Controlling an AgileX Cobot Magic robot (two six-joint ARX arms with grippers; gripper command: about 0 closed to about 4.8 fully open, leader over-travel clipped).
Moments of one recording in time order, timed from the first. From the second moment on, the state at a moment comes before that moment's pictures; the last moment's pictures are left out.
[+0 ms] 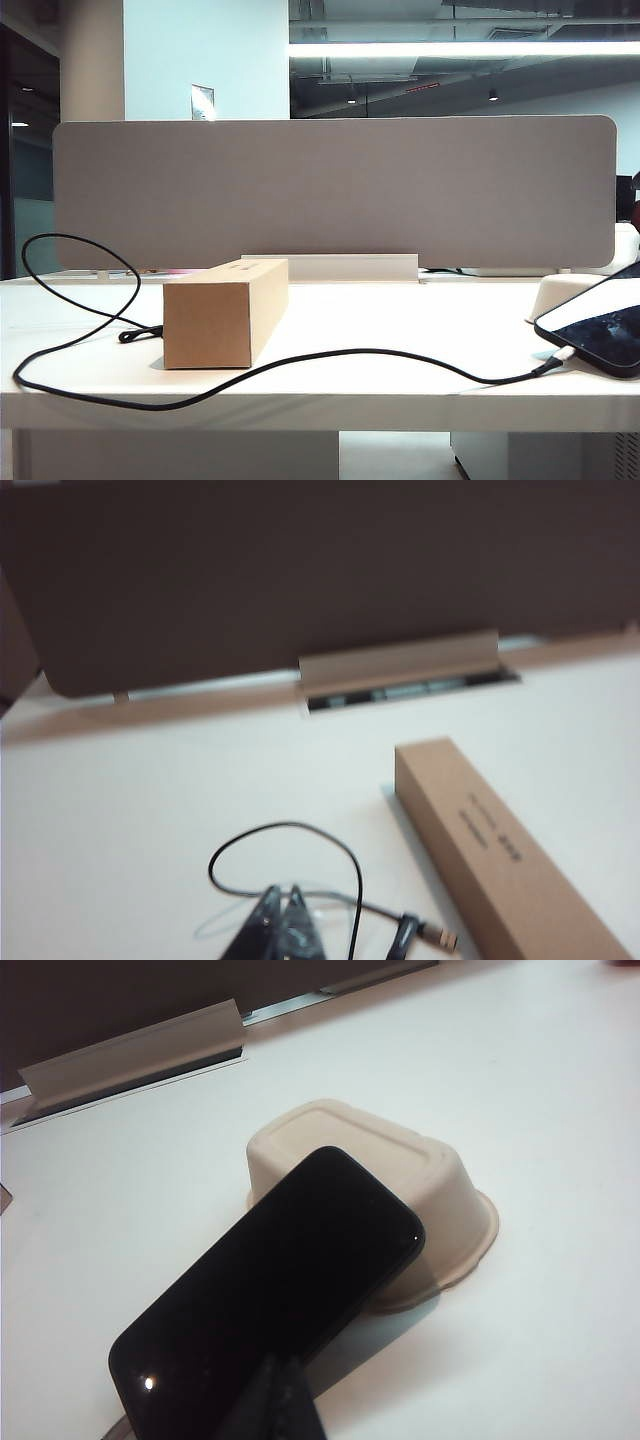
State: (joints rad) left arm -0.08 0.25 0.47 -0.25 0.12 0.09; right arm -0.01 0.00 0.01 -0.19 0.02 0.28
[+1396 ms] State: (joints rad) left arm 0.01 0.00 0.03 0.16 0.13 0.20; right arm -0.01 0.00 0.01 -0.19 0.02 0.28
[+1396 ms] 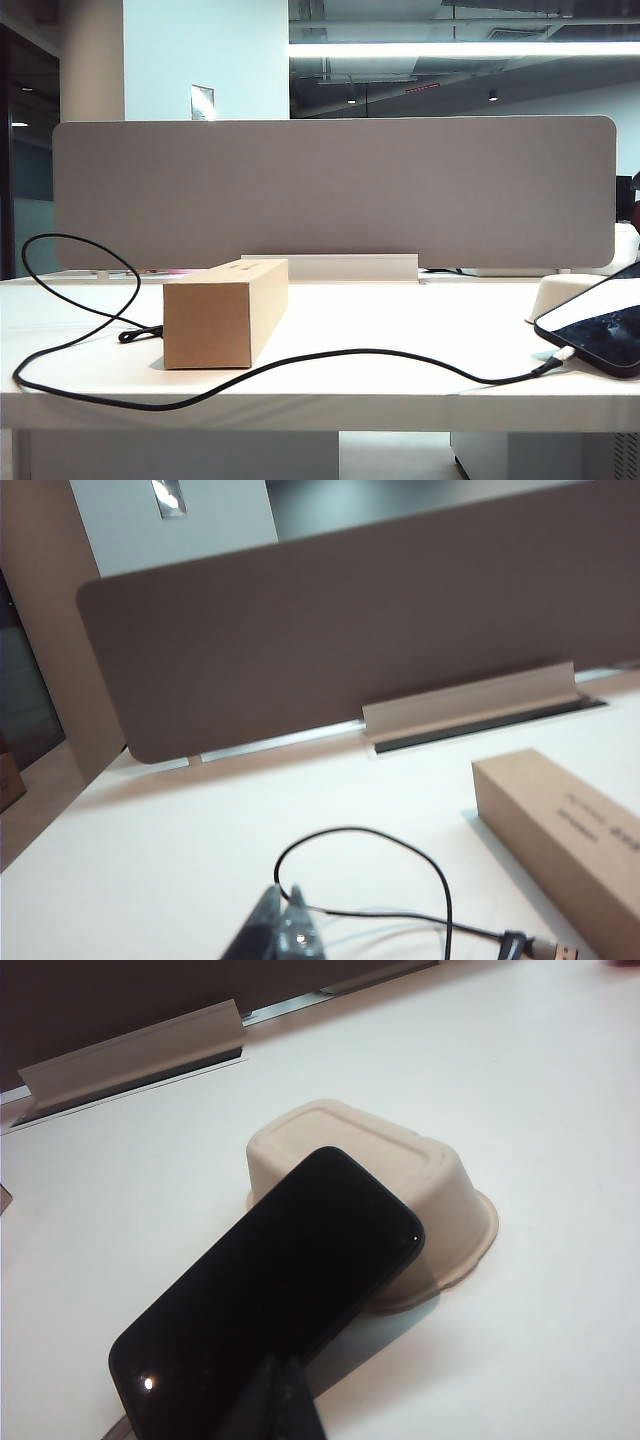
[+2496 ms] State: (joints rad) left arm 0.02 0.00 0.00 0.11 0.01 0.07; right arm -0.01 0.00 0.01 -0.19 0.02 0.28
